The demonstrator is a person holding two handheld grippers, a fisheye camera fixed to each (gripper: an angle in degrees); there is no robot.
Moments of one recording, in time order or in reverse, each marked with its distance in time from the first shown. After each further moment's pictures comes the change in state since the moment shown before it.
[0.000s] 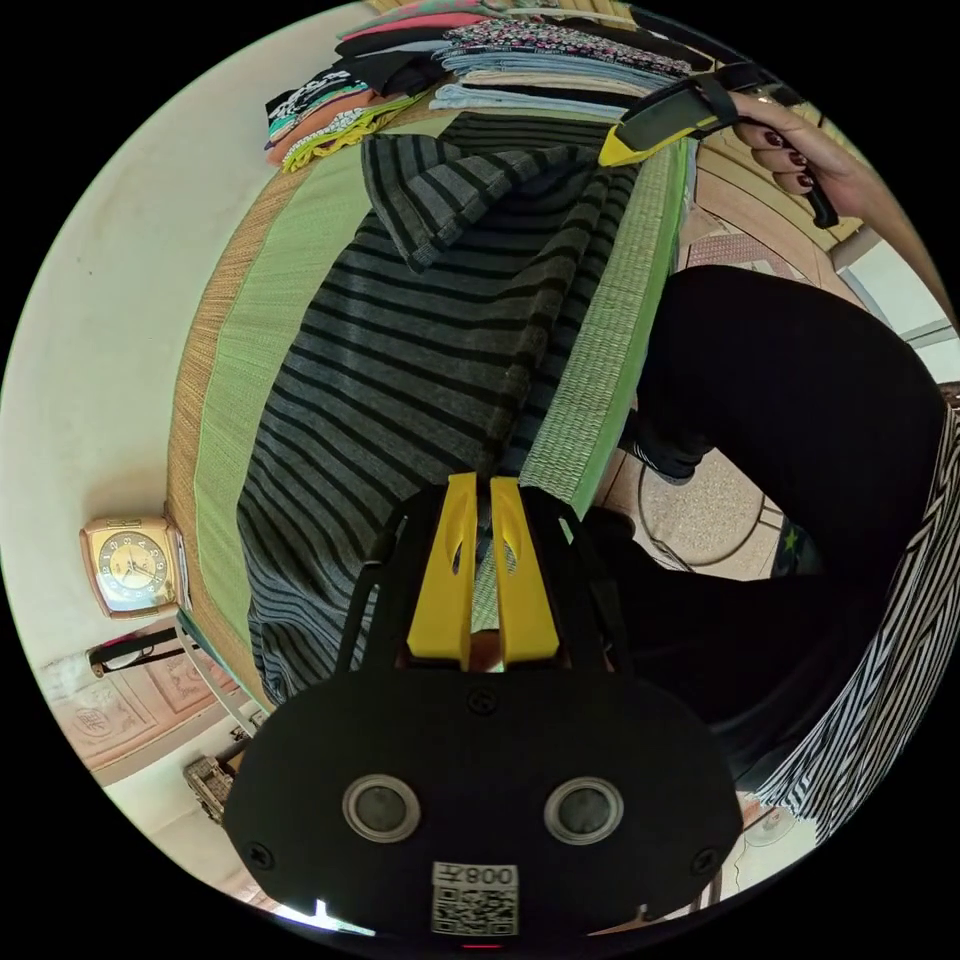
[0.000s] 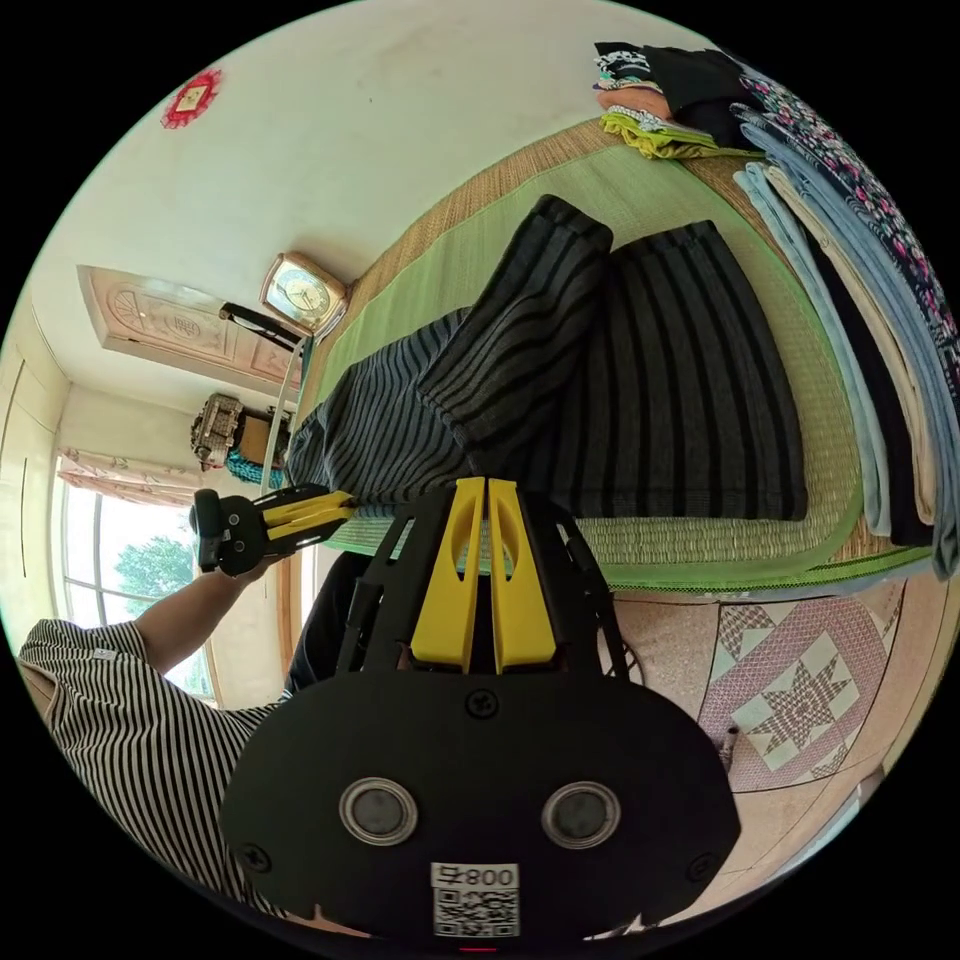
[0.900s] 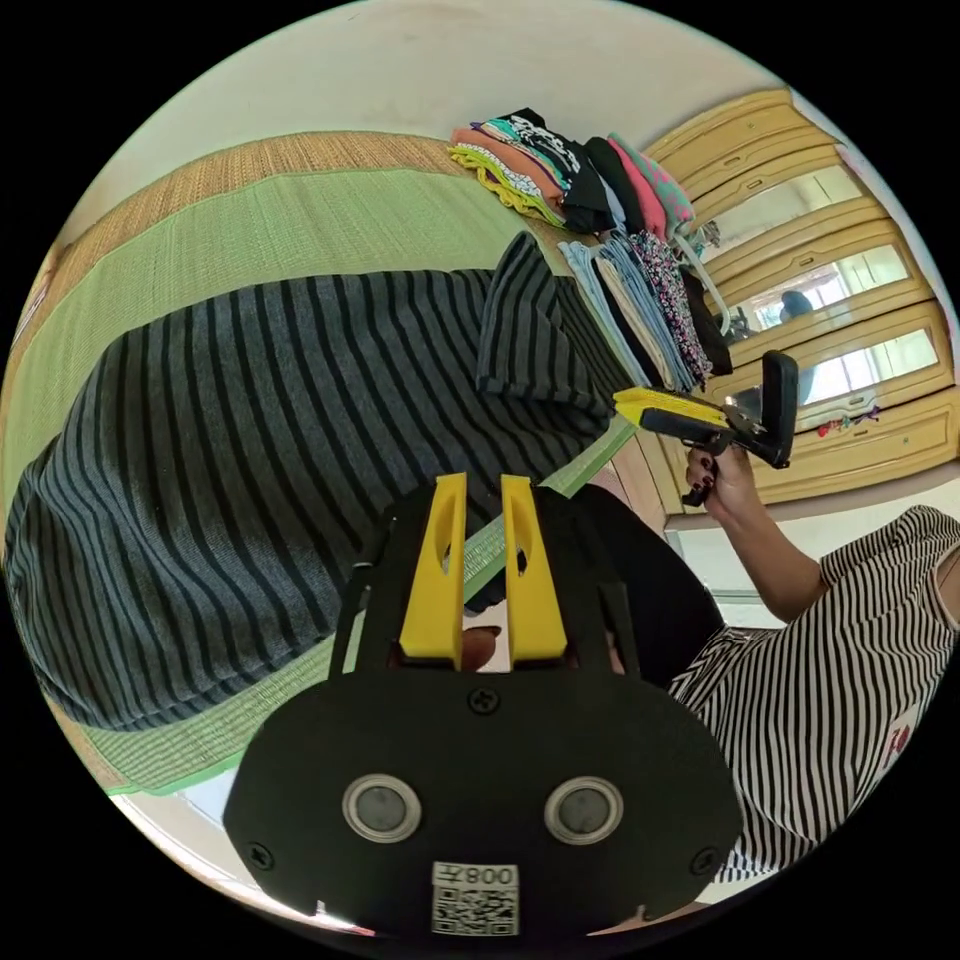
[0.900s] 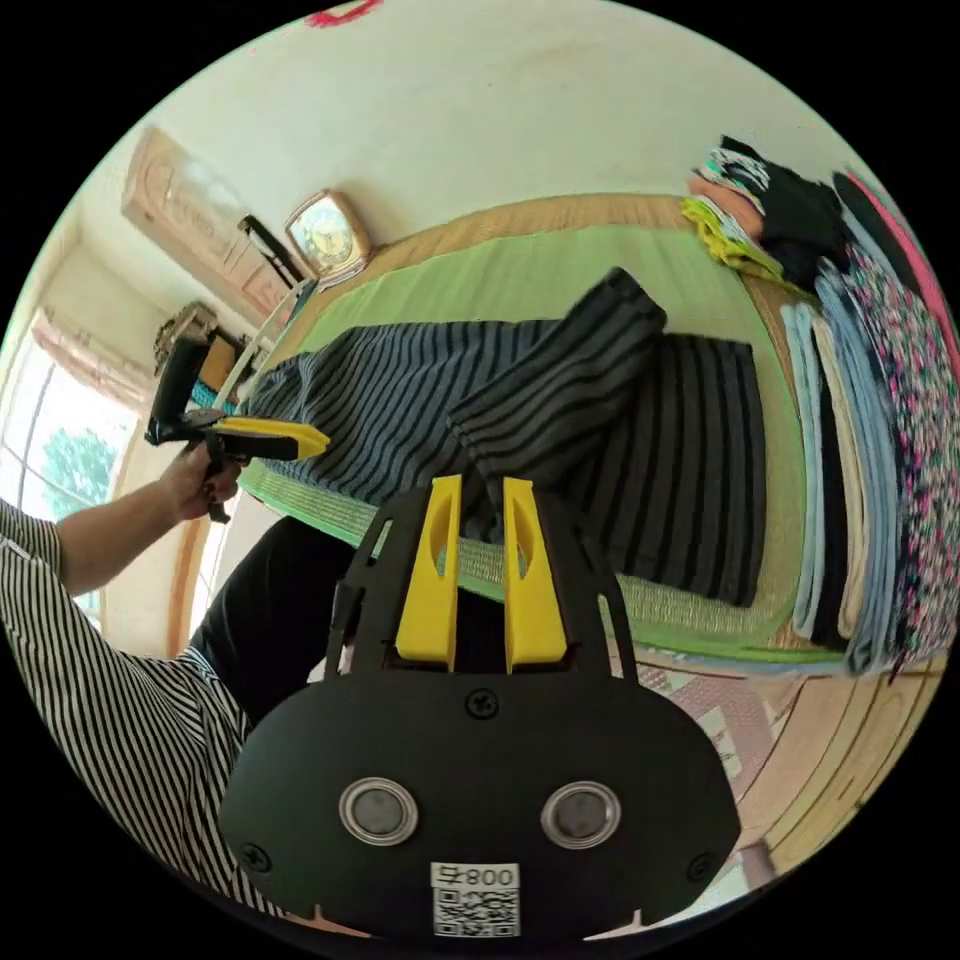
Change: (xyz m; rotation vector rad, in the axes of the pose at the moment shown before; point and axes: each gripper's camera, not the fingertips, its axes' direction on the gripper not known) left arm -0.190 0.034 0.138 0.348 0.716 -0.574; right arm -0.084 -0.016 0.098 0.011 0.317 -0.428
